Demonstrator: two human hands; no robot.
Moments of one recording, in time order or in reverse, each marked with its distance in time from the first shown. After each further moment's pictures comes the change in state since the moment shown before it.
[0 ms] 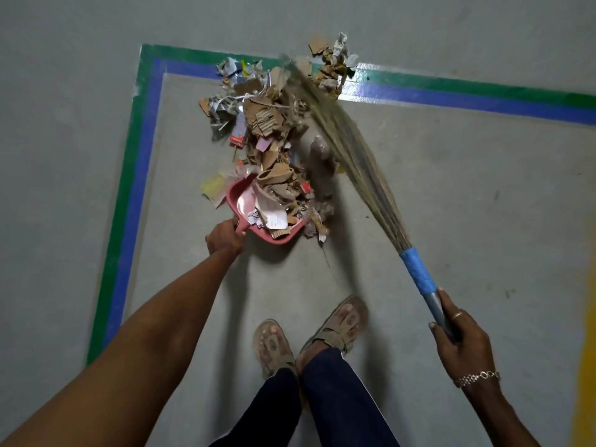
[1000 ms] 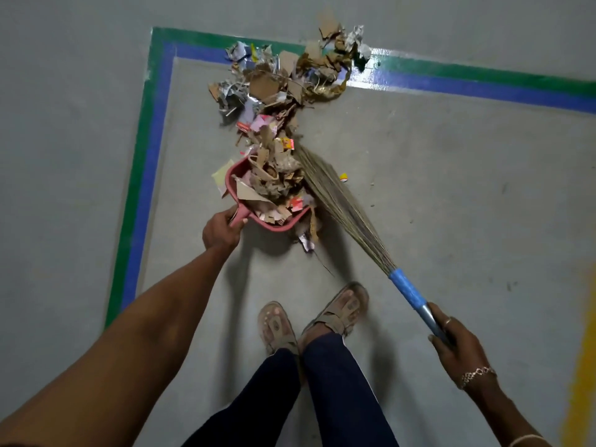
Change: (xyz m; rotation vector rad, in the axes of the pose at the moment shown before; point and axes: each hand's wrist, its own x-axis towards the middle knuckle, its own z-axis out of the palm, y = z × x) left_hand -0.032 -0.020 -0.012 -0.256 0.107 0.017; right_hand -0.016 0.061 -0.001 -0.034 -0.310 -0.013
